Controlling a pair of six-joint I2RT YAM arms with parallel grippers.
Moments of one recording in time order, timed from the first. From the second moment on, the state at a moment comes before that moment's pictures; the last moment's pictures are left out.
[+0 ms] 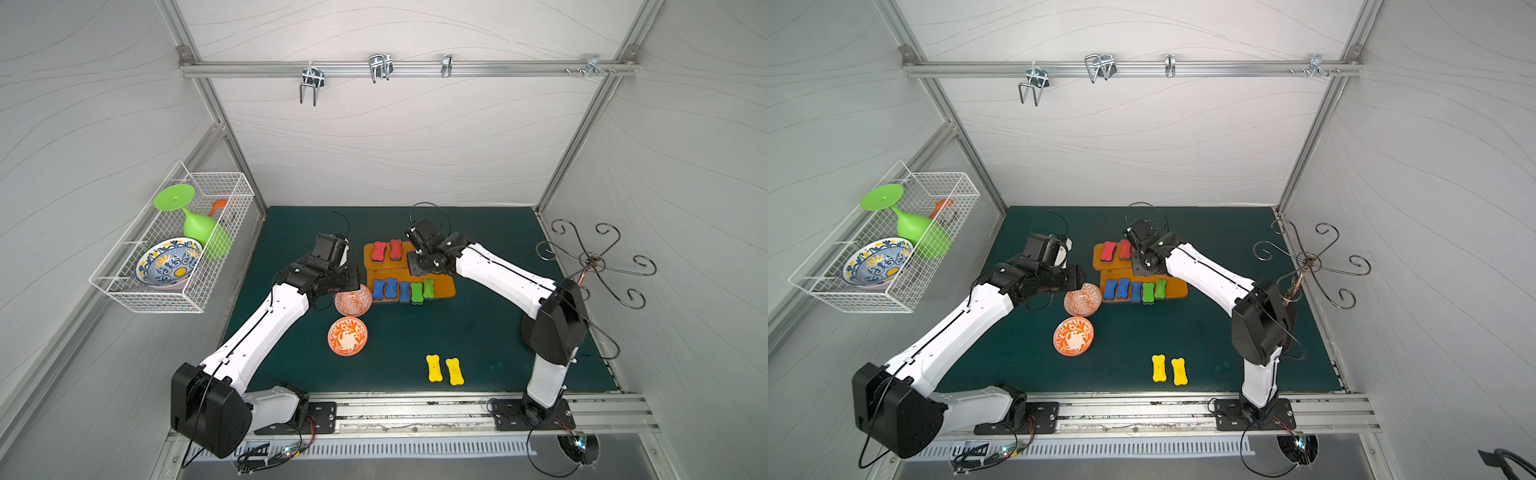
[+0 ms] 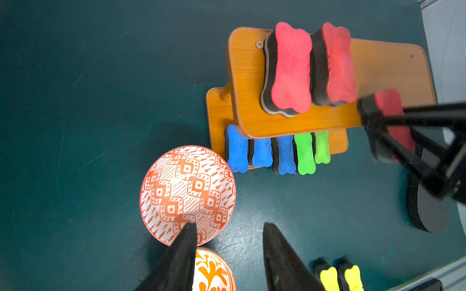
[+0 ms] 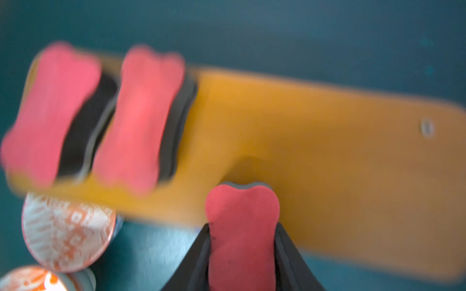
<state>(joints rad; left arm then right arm) -0.38 1.25 1.08 -0.76 0.08 -0.43 0.86 1.76 1.54 -0.82 0.23 0.48</state>
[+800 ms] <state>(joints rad) -0.38 1.21 1.05 -0.75 0.10 -0.45 1.30 1.67 1.03 -0.72 0.11 1.06</state>
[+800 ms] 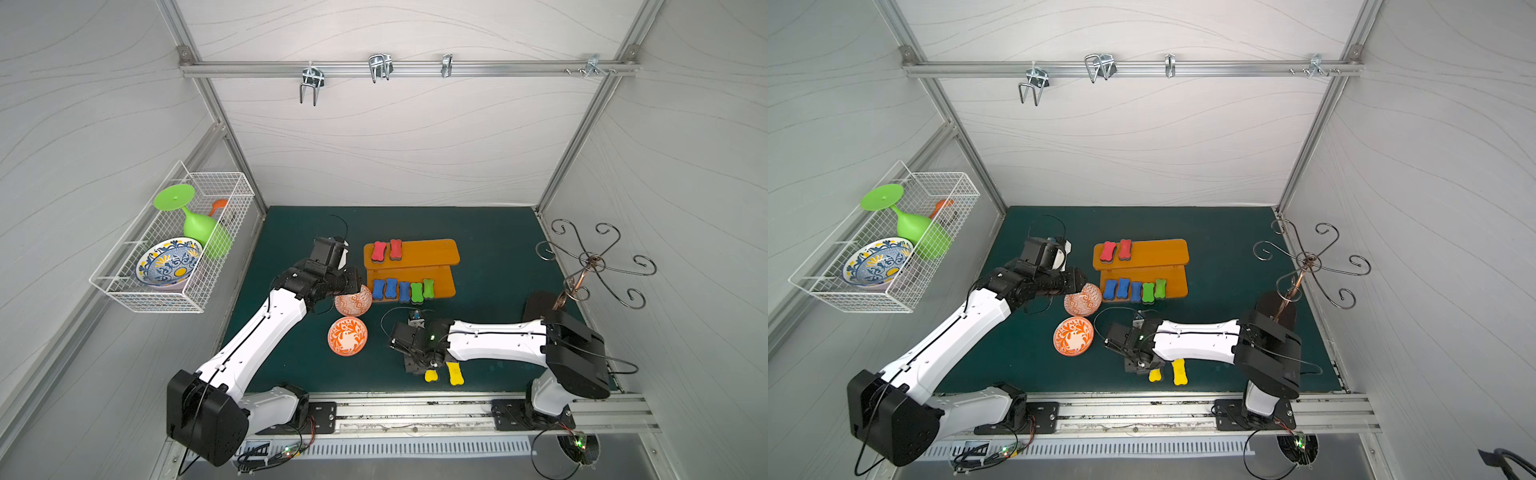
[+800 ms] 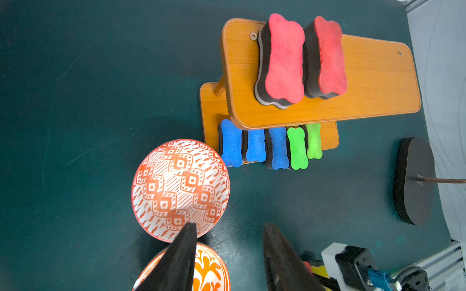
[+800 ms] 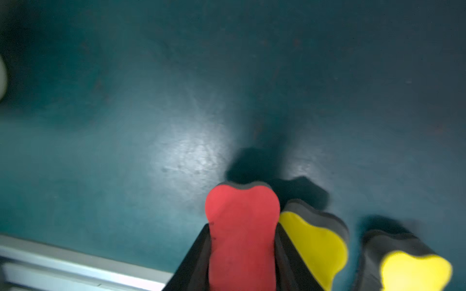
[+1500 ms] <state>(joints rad) -0.38 1.21 1.05 -0.75 0.09 -0.45 1.30 1.65 1.08 -0.79 0.10 1.03</state>
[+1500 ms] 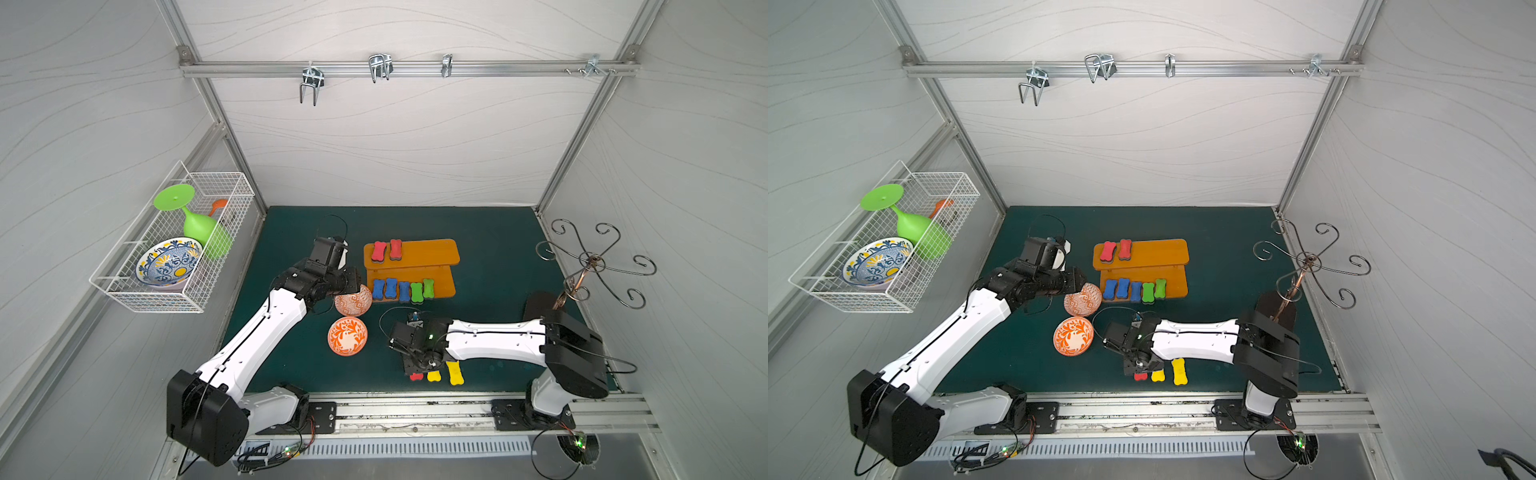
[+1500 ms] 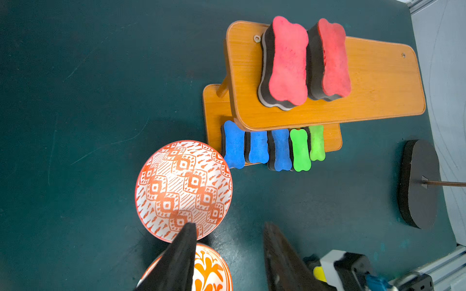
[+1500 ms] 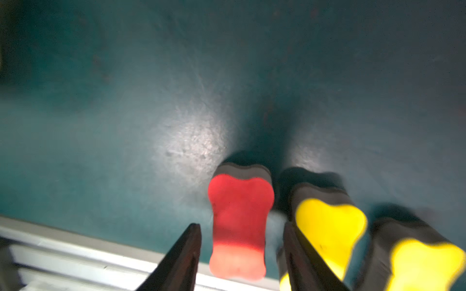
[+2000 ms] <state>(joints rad) -0.38 1.24 1.09 -0.77 0.07 -0.47 0.95 1.67 1.63 -0.87 0.17 0.63</state>
